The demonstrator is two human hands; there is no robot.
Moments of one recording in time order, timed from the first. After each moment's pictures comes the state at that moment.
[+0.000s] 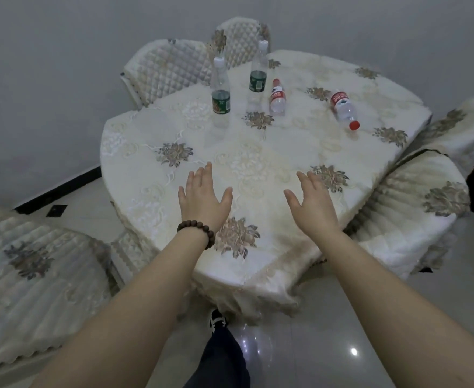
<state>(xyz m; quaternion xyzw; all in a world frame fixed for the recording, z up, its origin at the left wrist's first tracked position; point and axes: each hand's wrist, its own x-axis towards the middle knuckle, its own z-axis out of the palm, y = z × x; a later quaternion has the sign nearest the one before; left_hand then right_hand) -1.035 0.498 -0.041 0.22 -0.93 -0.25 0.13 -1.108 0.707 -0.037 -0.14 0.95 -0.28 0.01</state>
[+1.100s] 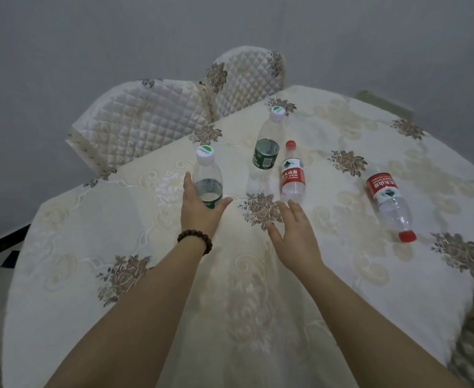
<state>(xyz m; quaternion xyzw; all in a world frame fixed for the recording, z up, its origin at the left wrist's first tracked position) -1.429 0.359 -0.087 0.32 -0.78 -0.50 0.20 -1.457 0.559 -0.071 -0.18 0.94 -0.29 0.04</state>
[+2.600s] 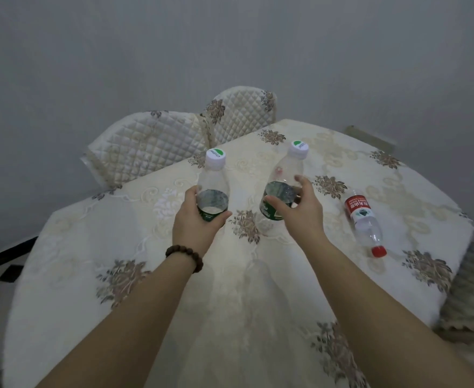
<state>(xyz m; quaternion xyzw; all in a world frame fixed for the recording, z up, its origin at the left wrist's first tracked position) -1.386 0.398 -0.022 0.22 -0.80 -0.48 0.27 -1.492 0.584 0.006 -0.11 0.83 -0.55 -0.01</state>
